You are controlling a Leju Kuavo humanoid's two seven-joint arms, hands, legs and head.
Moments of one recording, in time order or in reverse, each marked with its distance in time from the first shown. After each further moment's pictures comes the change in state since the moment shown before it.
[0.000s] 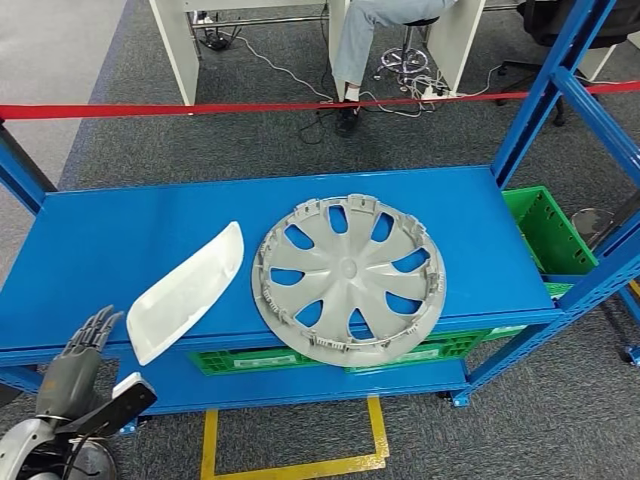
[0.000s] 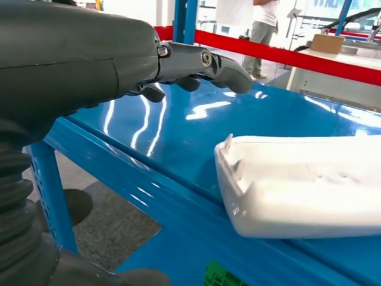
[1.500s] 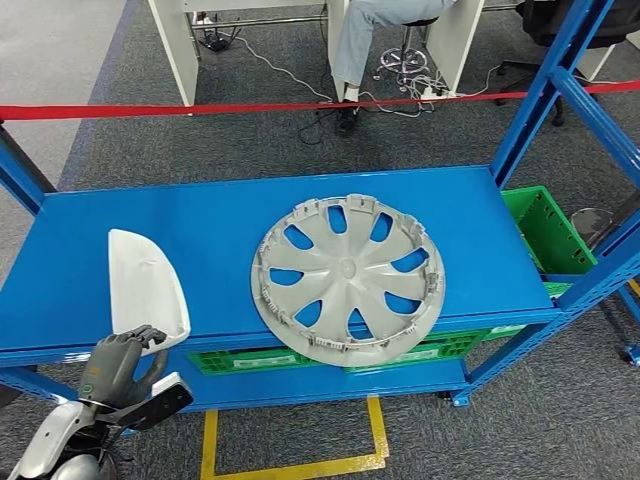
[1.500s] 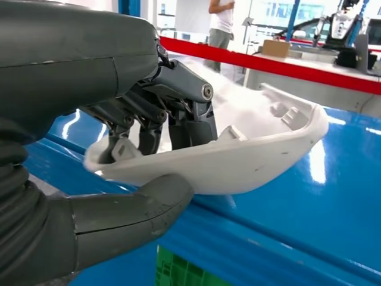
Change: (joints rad) left arm -0.119 -0.056 -0.130 0.108 -0.032 0.028 -0.039; right arm -0.018 0.042 0.004 0.113 0.045 0.058 -0.014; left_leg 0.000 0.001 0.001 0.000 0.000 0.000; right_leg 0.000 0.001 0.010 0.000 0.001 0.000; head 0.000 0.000
